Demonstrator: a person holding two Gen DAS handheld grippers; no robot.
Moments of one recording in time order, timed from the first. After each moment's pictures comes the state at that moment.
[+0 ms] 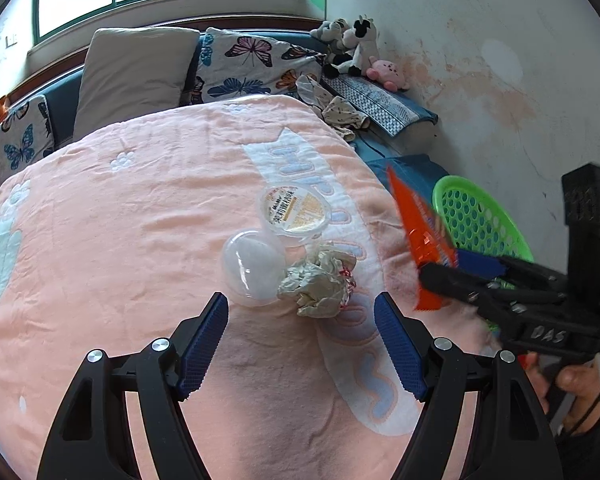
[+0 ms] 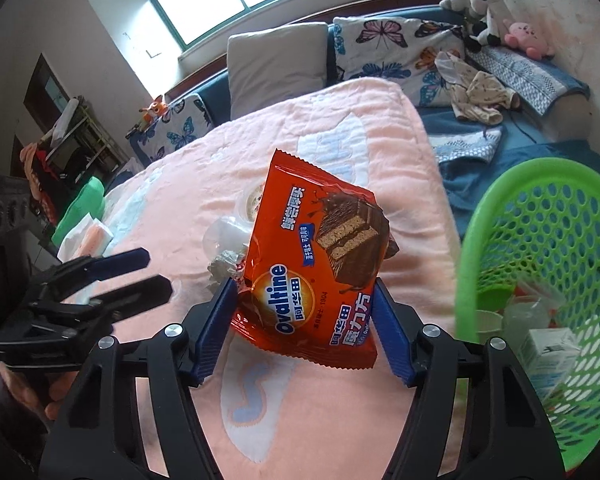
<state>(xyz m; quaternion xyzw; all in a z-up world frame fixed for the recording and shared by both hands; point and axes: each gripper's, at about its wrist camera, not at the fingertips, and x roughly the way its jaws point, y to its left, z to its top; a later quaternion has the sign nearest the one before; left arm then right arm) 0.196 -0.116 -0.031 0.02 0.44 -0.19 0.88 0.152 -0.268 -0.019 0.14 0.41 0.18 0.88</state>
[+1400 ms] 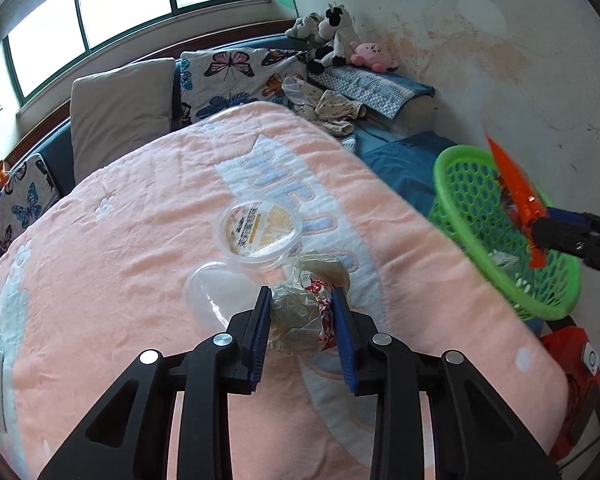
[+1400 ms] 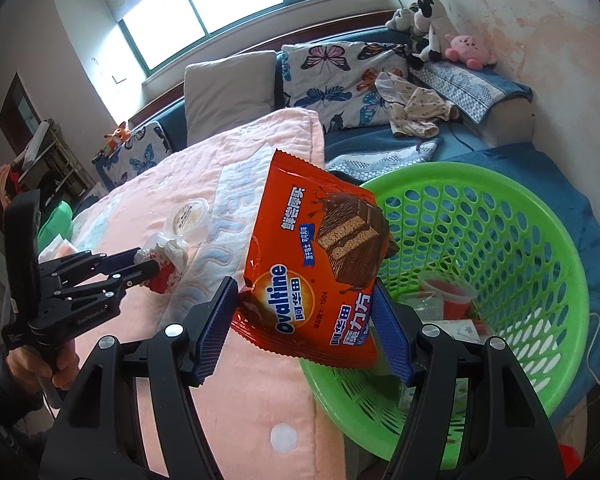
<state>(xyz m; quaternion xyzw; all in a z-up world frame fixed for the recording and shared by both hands) 0.200 -0.171 -0.039 0.12 0.41 -0.18 0.89 0.114 -0.360 -0.010 0.13 0.39 0.10 0.91</state>
